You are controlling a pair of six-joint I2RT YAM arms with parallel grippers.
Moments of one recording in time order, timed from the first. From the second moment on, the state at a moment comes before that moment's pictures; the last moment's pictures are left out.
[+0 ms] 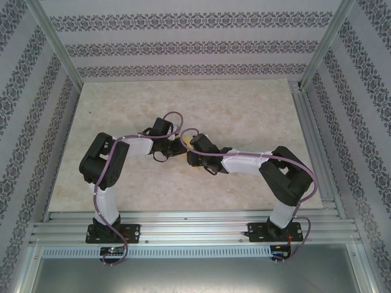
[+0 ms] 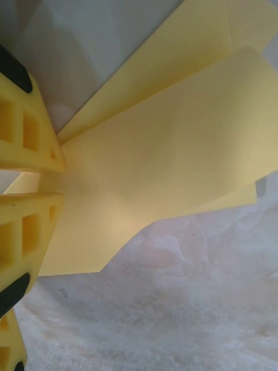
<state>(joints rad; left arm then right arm) -0.44 1.93 1.04 -0.09 0.51 -0.62 0.82 1.76 0.95 -0.07 0.09 0.62</state>
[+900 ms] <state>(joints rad) -0.44 1.93 1.06 -0.12 0.51 -0.63 0.78 1.84 0.92 0.03 -0.01 0.63</state>
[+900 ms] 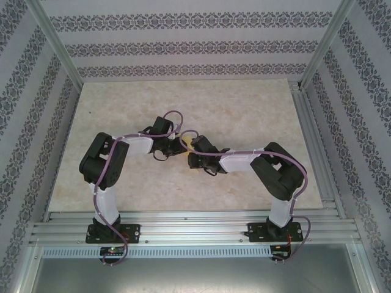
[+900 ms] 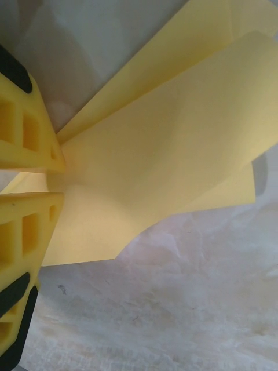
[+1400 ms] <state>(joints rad) -0.44 1.93 1.07 -0.12 0.53 -0.63 0.68 1.85 0.78 0.31 -0.25 0.74</state>
